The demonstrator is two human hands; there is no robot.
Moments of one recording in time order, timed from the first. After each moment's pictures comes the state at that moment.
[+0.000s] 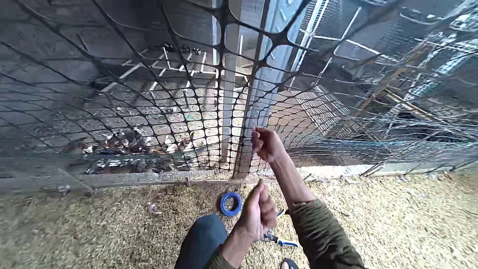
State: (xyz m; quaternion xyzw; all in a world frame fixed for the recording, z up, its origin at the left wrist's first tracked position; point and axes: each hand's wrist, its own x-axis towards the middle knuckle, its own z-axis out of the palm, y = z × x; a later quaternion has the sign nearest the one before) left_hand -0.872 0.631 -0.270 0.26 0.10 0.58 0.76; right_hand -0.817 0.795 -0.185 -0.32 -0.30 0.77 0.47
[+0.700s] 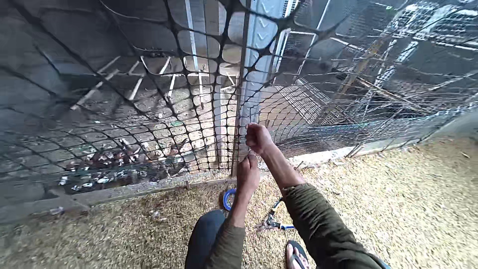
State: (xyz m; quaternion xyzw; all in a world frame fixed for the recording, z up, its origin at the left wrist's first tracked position) left_hand -0.896 0.684 -0.233 0.54 0.62 0.45 0.35; right_hand -0.833 0.791 -0.194 -0.39 -0.34 0.69 0.51
